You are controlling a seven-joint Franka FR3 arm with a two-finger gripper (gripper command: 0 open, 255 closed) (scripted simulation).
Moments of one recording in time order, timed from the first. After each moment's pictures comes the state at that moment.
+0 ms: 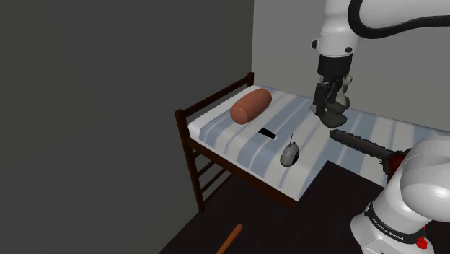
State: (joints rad) arm -0.02 -0.81 0.03 -2.42 0.00 1.52 -0.03
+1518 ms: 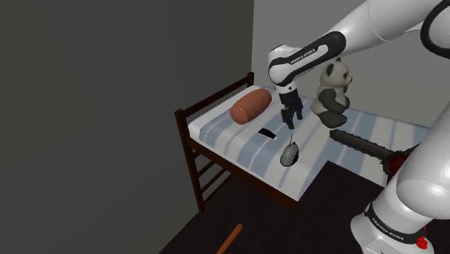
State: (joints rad) arm -0.11 0.04 -0.14 -2.16 -0.14 1.80 -0.27
